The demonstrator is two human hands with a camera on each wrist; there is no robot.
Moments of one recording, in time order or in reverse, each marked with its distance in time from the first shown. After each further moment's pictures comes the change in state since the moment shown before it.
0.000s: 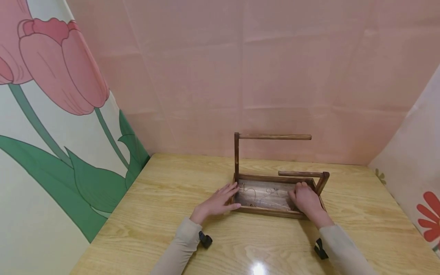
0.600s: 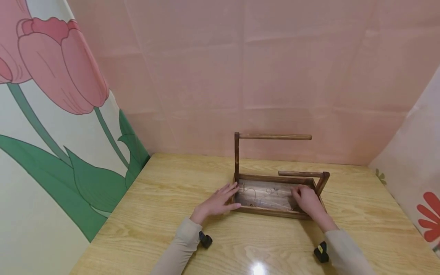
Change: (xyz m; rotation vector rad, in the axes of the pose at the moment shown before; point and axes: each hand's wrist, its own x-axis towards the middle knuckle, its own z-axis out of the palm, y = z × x) left_hand -0.001 0.002 0.000 -0.004 -0.001 -0.026; right_hand -0.004 0.006 -0.001 0.181 0.035 -0.001
